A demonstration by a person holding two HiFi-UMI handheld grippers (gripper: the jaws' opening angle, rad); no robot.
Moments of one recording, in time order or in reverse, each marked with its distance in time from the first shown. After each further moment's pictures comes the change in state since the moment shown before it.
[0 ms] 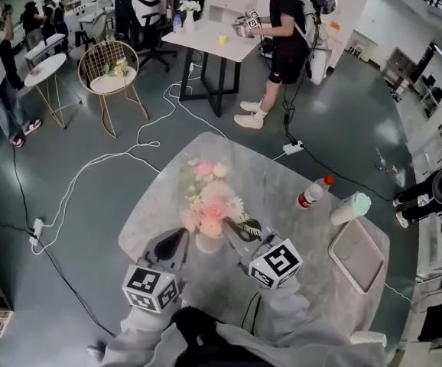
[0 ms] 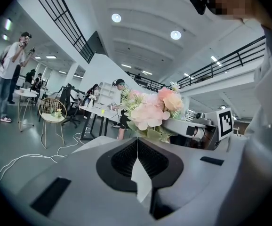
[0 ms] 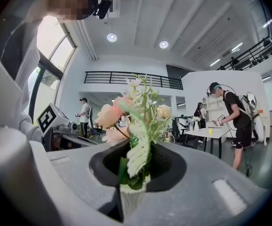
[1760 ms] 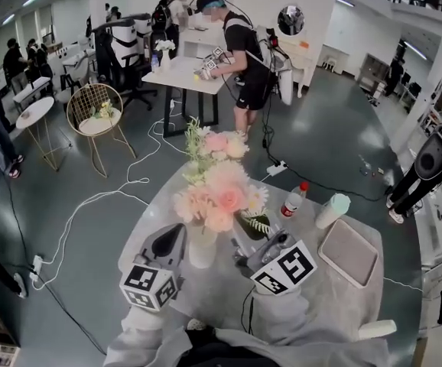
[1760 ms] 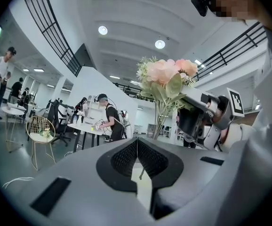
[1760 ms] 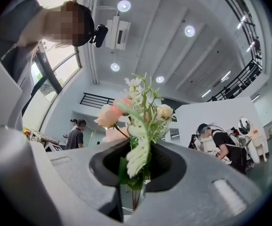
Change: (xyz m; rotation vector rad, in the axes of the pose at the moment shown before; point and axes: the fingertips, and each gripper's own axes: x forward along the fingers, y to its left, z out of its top) left arm -0.015 -0.057 0.069 0.125 -0.135 -0.094; right arm -0.078 0.032 0.165 -0.071 -0.390 -0.114
